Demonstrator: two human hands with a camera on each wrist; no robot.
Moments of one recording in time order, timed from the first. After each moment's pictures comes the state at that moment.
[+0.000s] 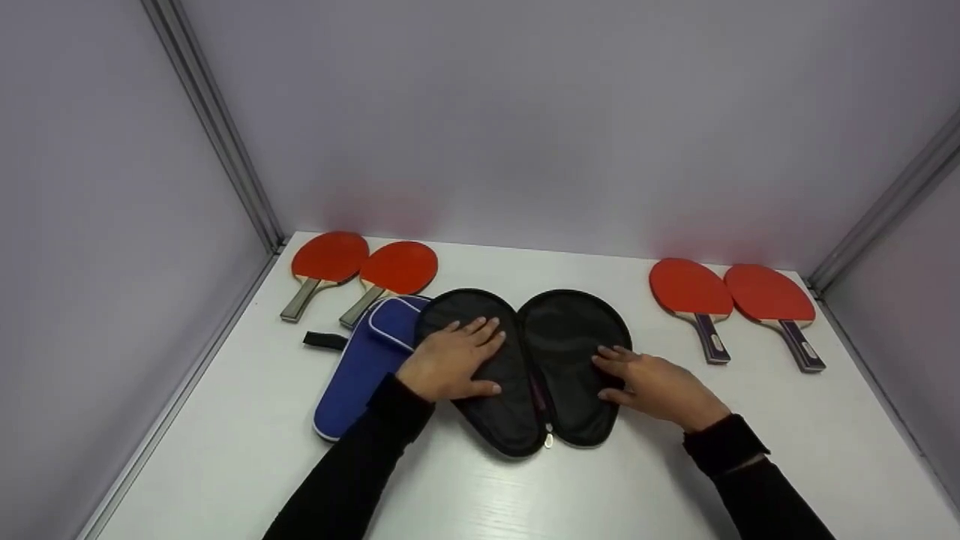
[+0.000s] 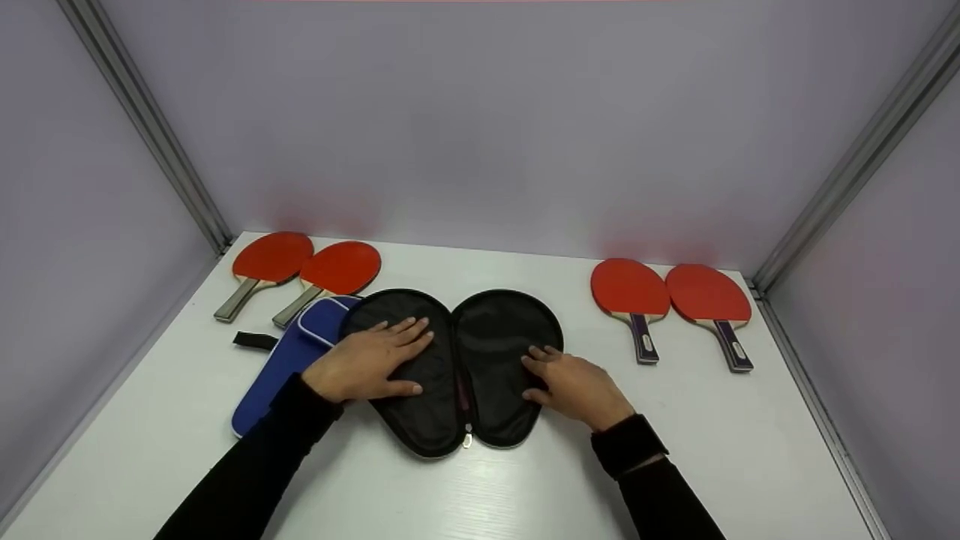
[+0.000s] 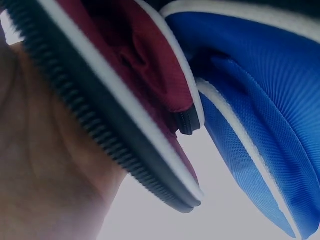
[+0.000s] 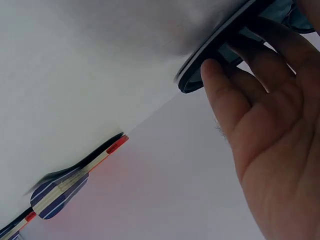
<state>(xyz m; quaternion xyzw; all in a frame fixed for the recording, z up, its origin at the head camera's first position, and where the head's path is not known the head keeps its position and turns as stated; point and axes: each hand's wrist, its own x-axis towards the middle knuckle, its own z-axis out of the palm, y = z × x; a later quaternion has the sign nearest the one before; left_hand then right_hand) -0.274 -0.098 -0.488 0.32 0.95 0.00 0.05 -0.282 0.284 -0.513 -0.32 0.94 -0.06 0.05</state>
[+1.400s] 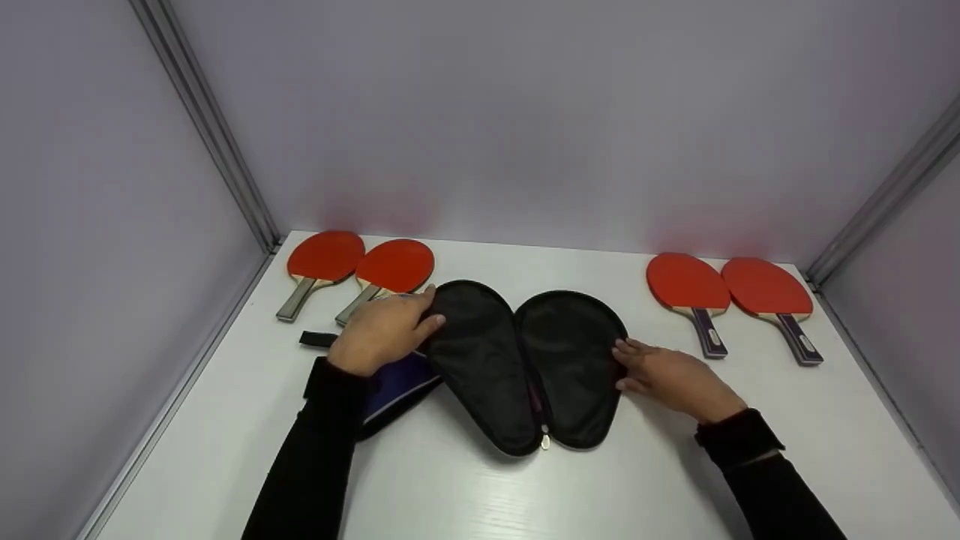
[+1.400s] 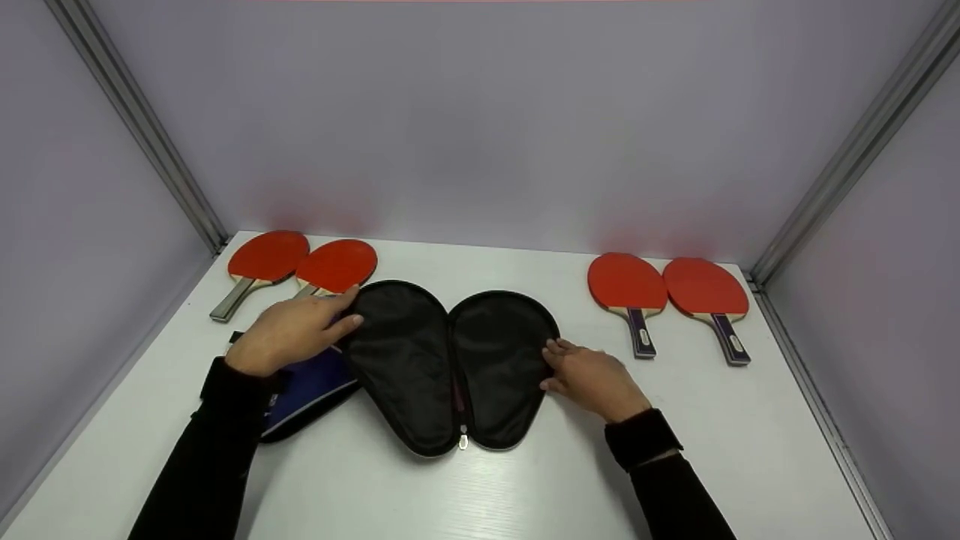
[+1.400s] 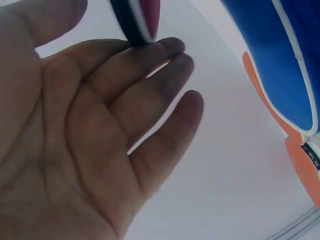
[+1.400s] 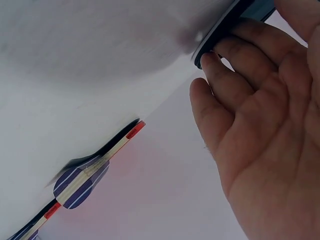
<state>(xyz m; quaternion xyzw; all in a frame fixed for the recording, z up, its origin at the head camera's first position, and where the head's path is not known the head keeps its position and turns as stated) -0.275 -0.162 -0.436 0.16 0.98 0.11 0.01 -0.282 0.314 -0.511 -0.32 0.95 -0.05 0.03</state>
